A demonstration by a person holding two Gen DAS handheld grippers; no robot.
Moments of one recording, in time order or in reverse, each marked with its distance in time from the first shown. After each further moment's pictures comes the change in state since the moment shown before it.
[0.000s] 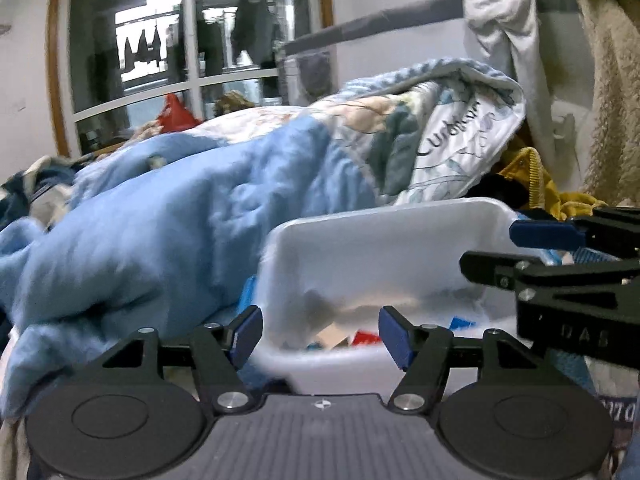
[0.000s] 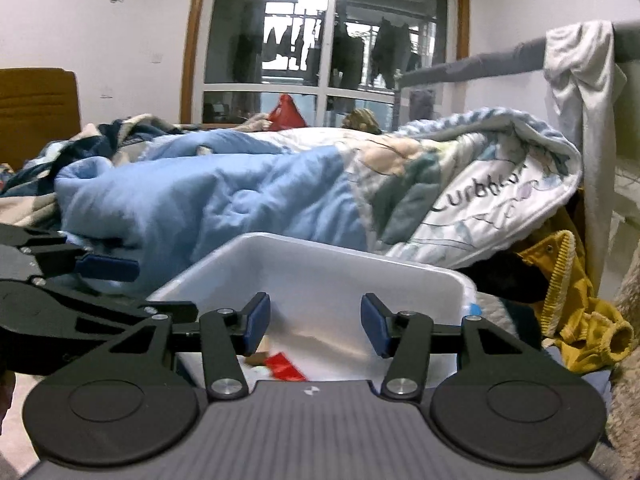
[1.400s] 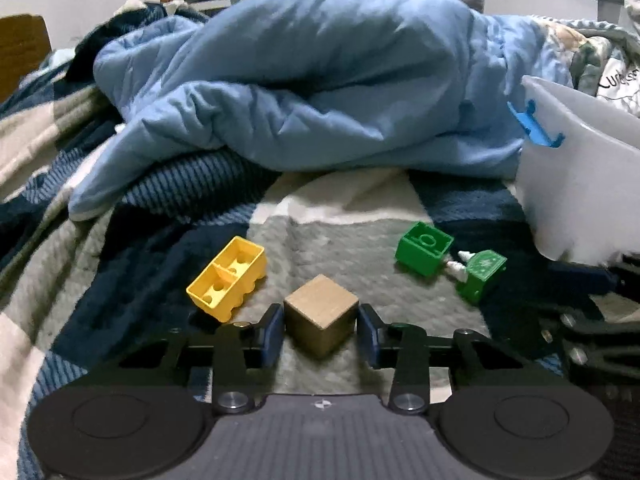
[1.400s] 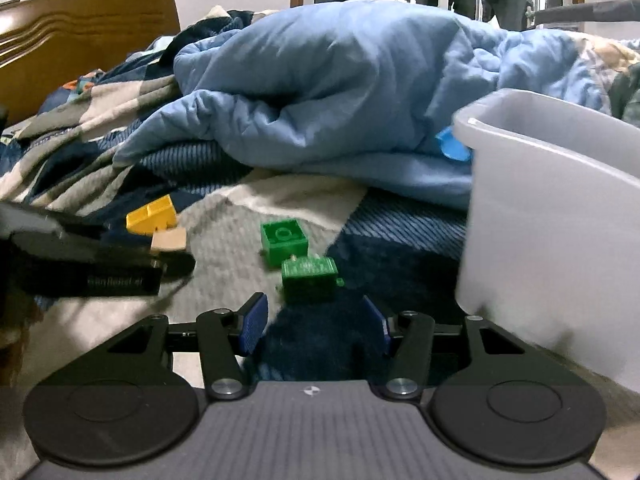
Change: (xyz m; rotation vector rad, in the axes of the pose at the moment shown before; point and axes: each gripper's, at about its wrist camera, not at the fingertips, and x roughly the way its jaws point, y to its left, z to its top) left arm 0.041 0.175 -0.151 -0.230 0.194 0.168; right arm 0.097 0.168 -0.094 -0.085 0.192 0.278
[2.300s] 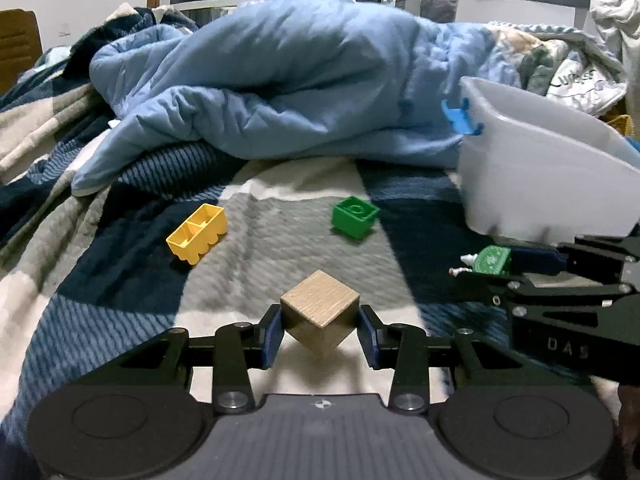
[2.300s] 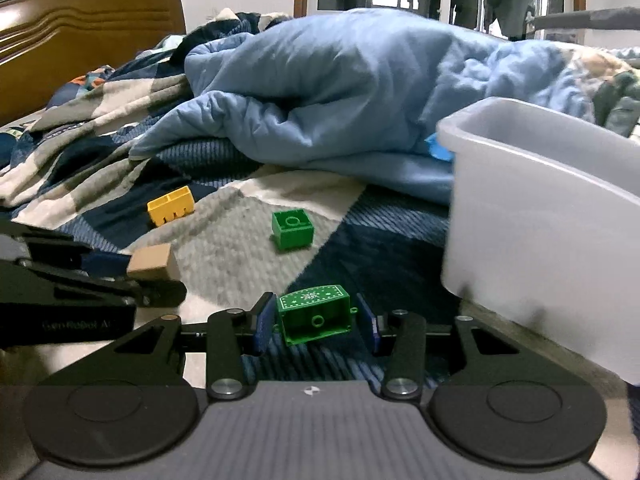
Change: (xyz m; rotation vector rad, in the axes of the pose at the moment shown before) left arm -0.072 -0.033 -0.032 -0.016 -0.020 -0.057; right arm -0.049 0.003 -0.014 -0.026 0.007 -0.016
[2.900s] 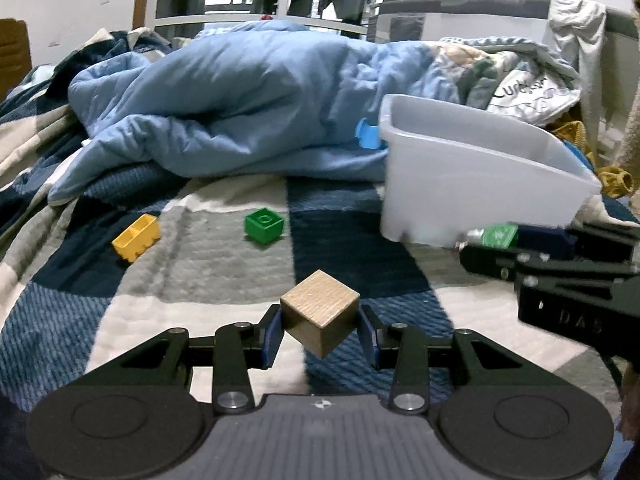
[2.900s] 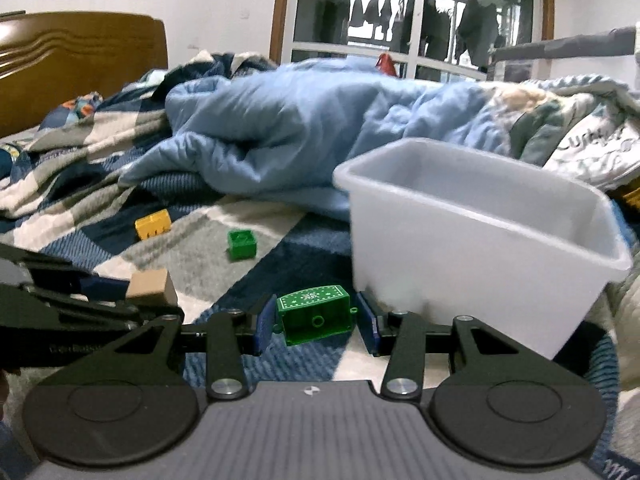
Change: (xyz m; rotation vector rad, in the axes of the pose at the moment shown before) left arm -0.035 -0.070 -0.005 0.019 -0.046 -0.062; right arm -0.080 -0.037 -0.006 0.000 -0.102 -0.090
